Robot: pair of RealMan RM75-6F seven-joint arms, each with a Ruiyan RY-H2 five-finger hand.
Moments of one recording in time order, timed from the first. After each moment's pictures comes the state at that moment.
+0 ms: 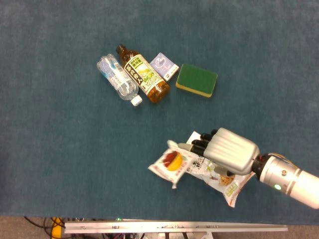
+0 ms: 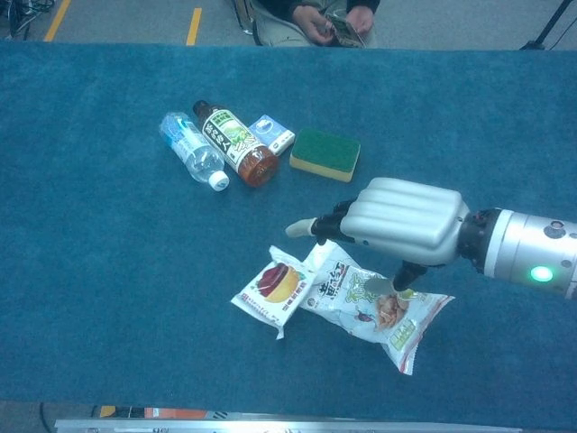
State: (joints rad) left arm 0.12 -0.98 0.03 -1.74 1.54 1.61 -0.10; right arm 0.75 -1.24 -0.12 -1.98 -1.49 0.84 -0.48
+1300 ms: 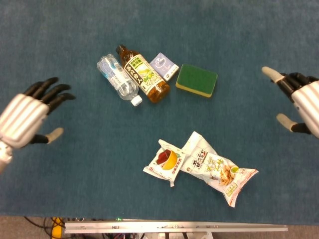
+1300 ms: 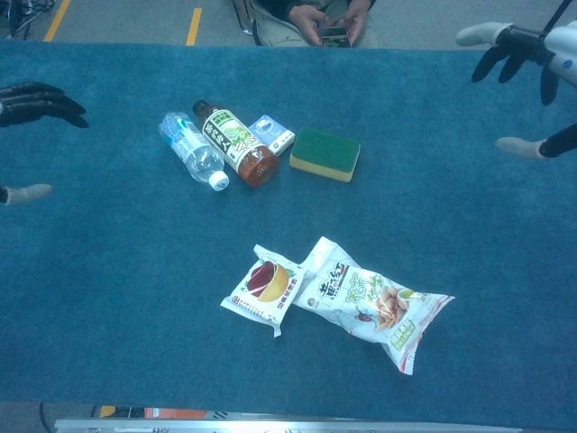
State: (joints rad) left arm -0.38 -1.04 -0.03 -1.65 1.77 1.14 -0.16; right arm 0.46 -0.92 -0.02 -2.11 -1.42 1.22 -0.37
